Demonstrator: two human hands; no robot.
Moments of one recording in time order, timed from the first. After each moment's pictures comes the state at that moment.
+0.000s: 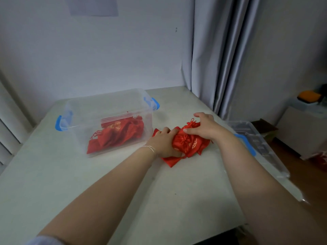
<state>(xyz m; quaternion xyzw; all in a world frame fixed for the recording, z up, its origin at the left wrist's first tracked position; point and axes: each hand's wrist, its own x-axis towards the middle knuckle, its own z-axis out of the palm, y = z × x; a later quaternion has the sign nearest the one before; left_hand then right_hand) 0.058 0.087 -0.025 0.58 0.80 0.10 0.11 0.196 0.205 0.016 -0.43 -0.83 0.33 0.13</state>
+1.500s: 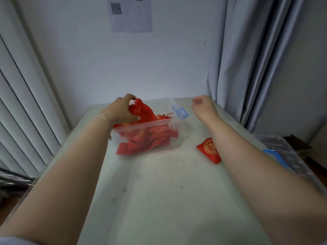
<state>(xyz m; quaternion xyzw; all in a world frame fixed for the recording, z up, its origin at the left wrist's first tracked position) -0.094 -0.035 0.100 0.42 0.89 0.19 0.01 0.074 0.183 0.067 -0.38 -0.78 0.36 0.34</state>
